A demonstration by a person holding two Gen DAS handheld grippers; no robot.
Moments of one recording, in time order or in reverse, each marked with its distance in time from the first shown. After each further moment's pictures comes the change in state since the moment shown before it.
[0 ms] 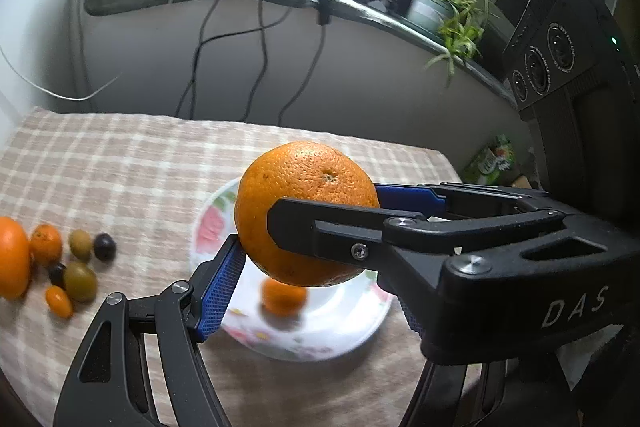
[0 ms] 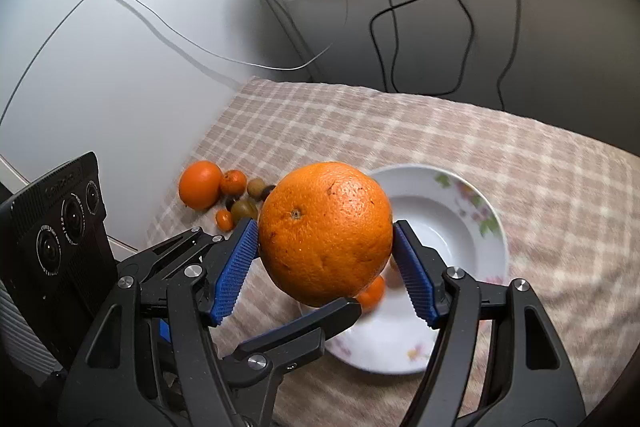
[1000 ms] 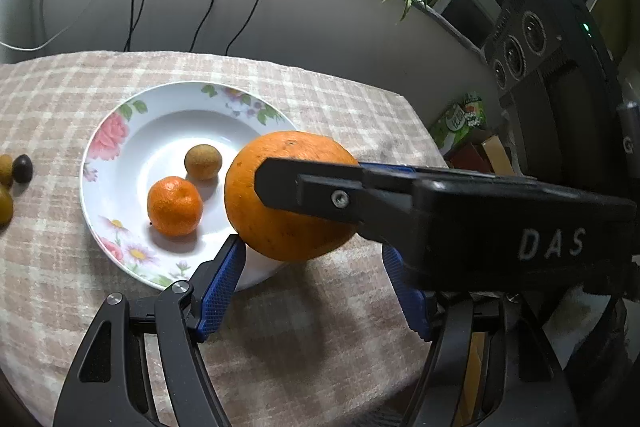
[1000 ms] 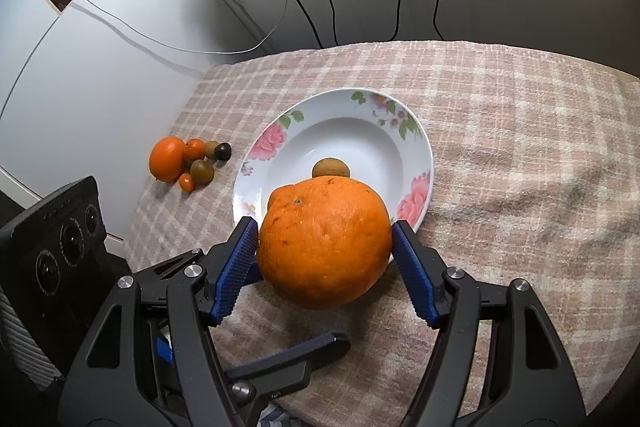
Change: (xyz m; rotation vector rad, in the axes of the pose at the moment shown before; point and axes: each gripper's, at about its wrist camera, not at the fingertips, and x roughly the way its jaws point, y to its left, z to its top) left arm 0.029 -0.044 -0.048 -0.005 0.135 -0.111; right arm -0.018 -0.061 -0.059 0.130 0.020 -0.034
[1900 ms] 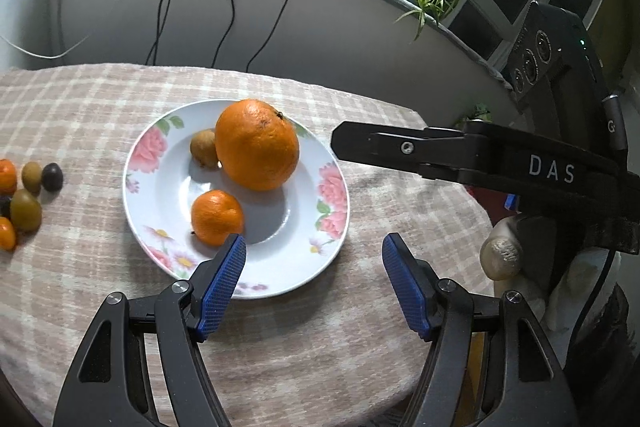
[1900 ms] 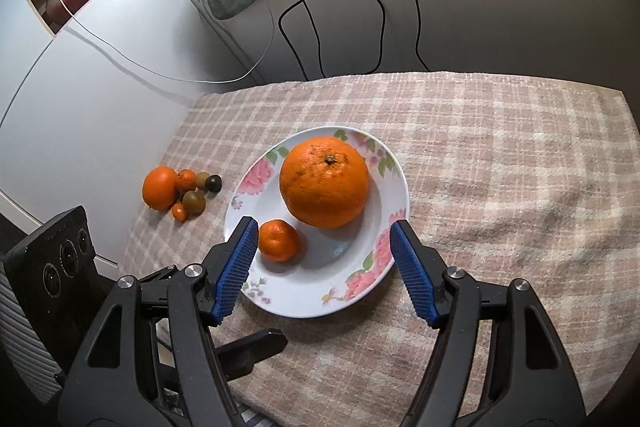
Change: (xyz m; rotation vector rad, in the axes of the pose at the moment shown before) left arm -0.019 0.017 0.002 -0.003 -0.052 0.045; right arm -0.014 -0.005 0.013 0.018 -0.088 -0.039
